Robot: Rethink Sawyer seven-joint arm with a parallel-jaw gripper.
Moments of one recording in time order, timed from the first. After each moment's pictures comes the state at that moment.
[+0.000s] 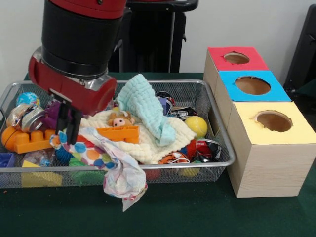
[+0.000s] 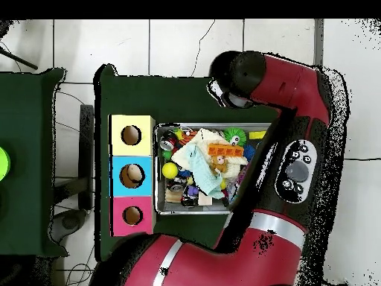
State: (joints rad) arm -0.19 -0.25 -0.38 0.74 0.14 1.00 1.90
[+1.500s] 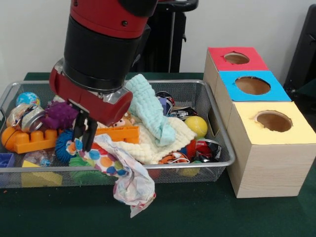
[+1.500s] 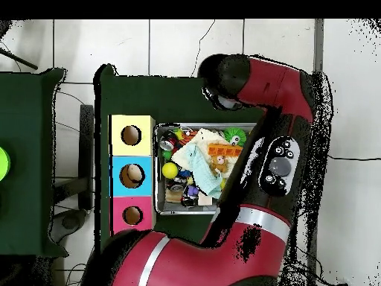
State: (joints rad) arm -0.16 -0.22 -0.42 0.74 0.15 1.00 1.97
